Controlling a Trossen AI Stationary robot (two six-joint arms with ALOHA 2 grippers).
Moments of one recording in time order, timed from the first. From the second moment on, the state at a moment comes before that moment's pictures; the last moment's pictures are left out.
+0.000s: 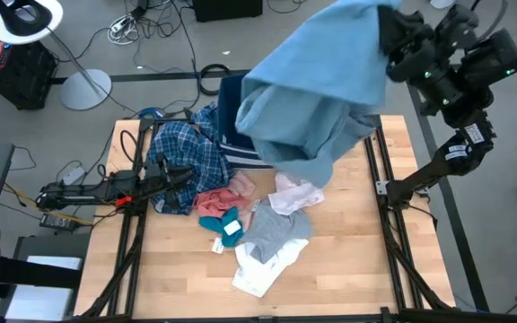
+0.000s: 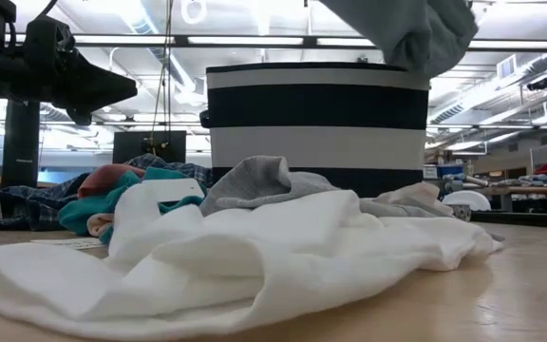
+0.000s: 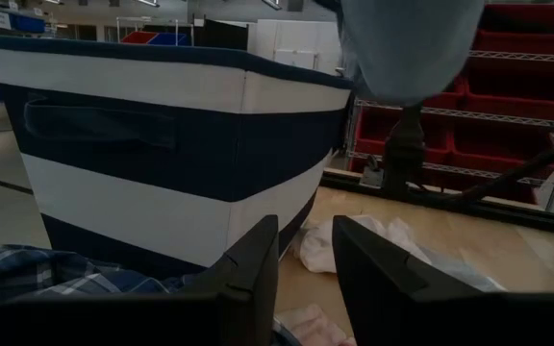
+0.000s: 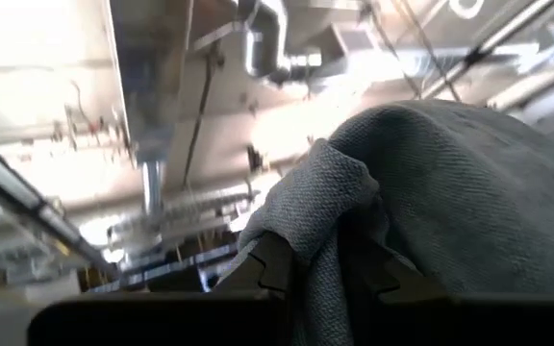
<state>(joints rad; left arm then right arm) -0.01 0.00 0.01 0.08 -0.36 -0.08 -0.02 1.40 2.23 -0.08 0.46 0.08</state>
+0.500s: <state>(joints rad) -0.01 0.00 0.01 0.08 -0.36 -0.08 -0.17 1.45 2.23 0.20 0.30 0.10</state>
